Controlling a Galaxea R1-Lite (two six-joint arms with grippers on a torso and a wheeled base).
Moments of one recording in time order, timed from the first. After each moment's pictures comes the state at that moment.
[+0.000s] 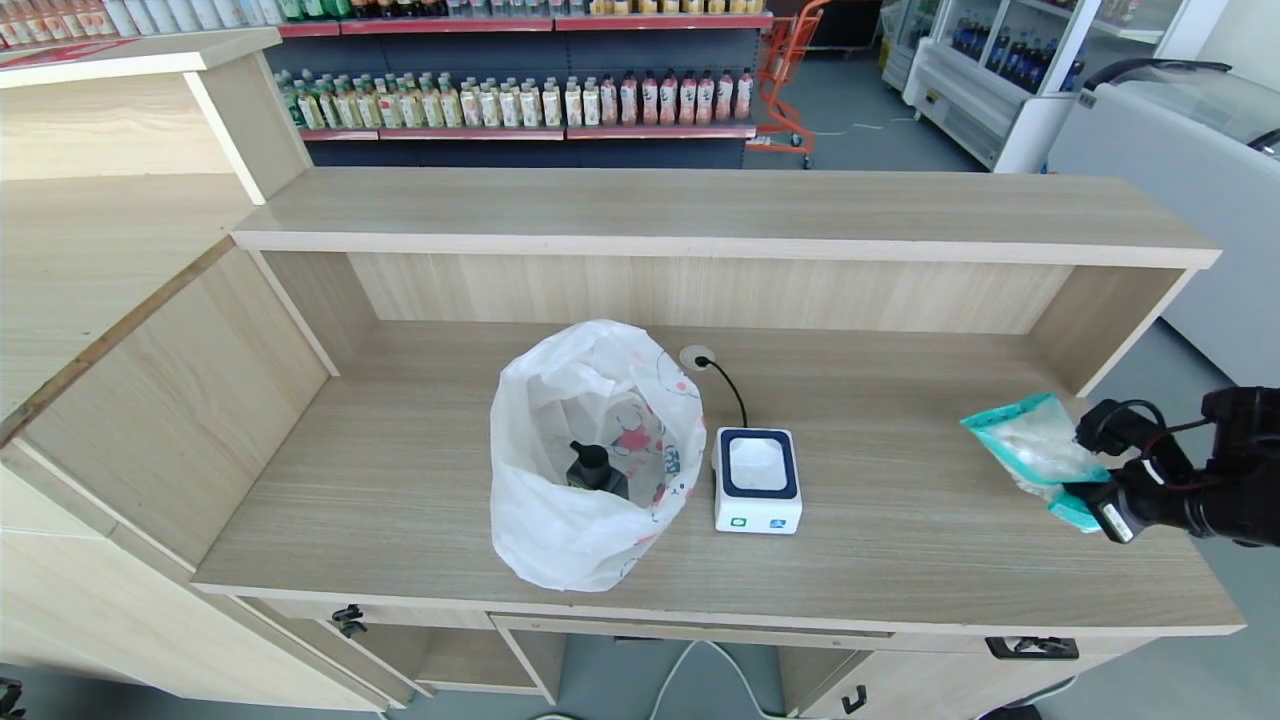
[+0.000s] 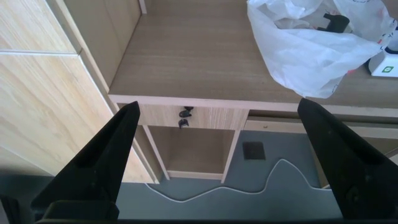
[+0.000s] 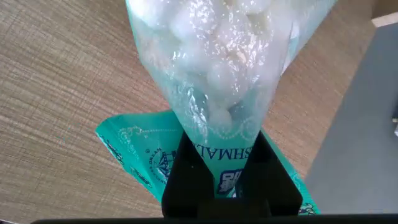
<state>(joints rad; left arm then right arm) 0.00 0.00 0.00 0.00 -0.01 0.00 -0.42 2.06 -0.88 -0.57 0.35 -0.89</state>
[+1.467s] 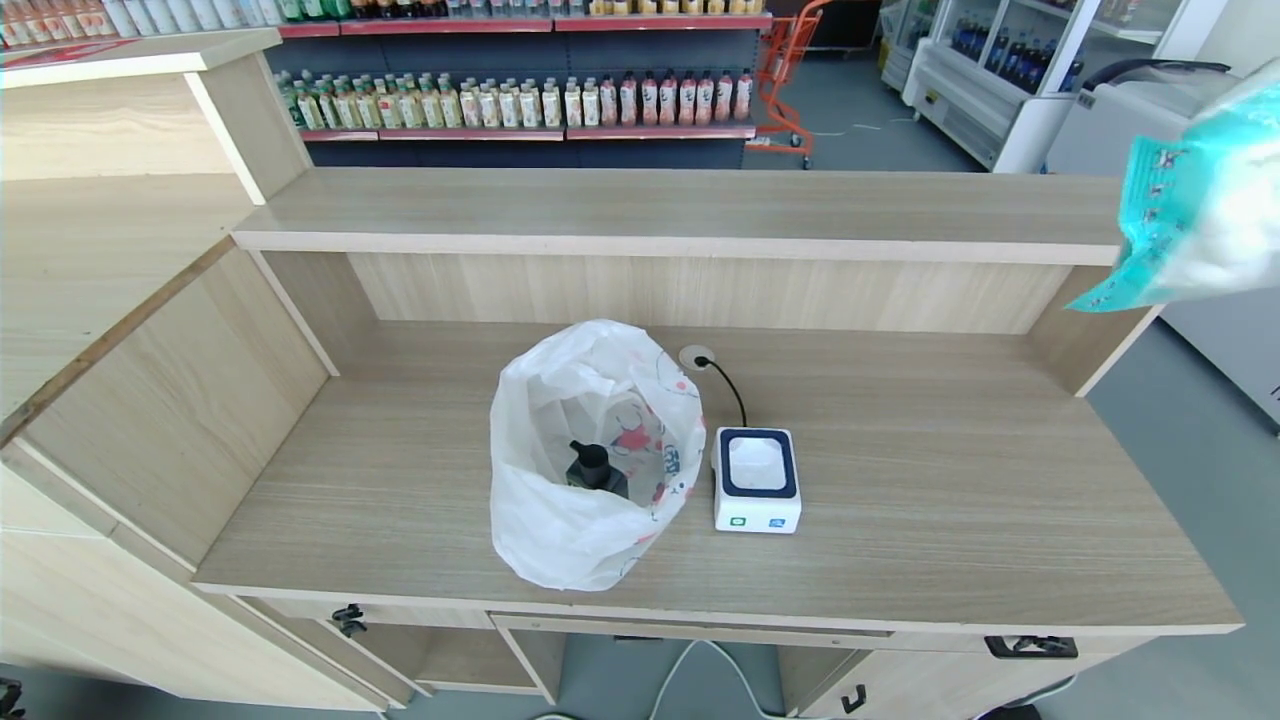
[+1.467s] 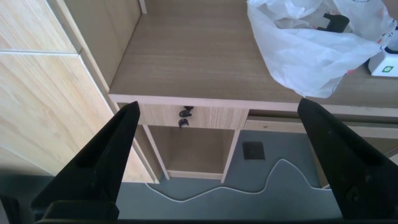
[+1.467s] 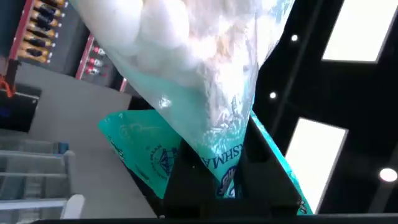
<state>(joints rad) 0.00 0.00 0.00 0.00 -0.01 0.00 -0.26 1.20 -0.49 -1.56 0.86 -1.86</state>
